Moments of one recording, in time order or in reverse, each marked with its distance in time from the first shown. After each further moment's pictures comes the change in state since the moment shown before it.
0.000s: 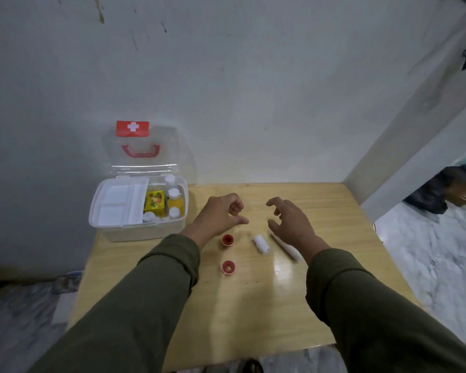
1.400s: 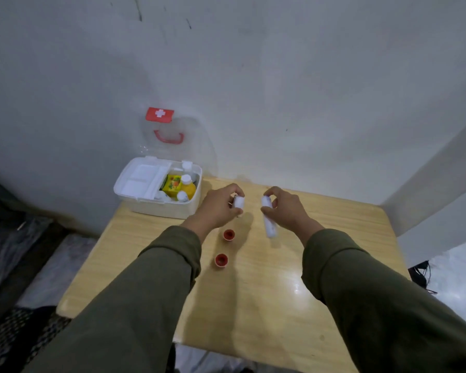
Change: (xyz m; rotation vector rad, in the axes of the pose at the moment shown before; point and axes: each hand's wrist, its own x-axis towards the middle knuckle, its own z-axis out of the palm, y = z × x) left_hand -0.014 0.034 0.011 0.060 0.218 -0.251; right_hand 0.052 0.000 -0.019 0.183 -0.255 -0.136
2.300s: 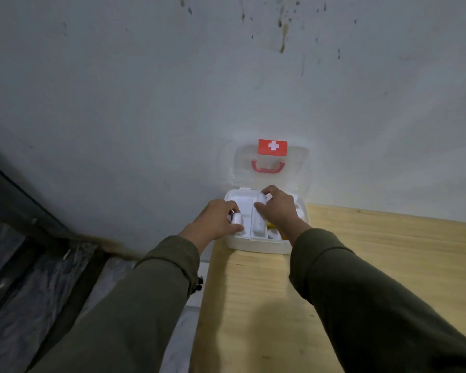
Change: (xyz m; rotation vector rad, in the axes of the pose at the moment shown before) left_hand 0.026 -0.197 -0.210 0.259 -0.089 -0.013; right_hand 0.108 -0.244 0.155 0.183 0.145 0.154
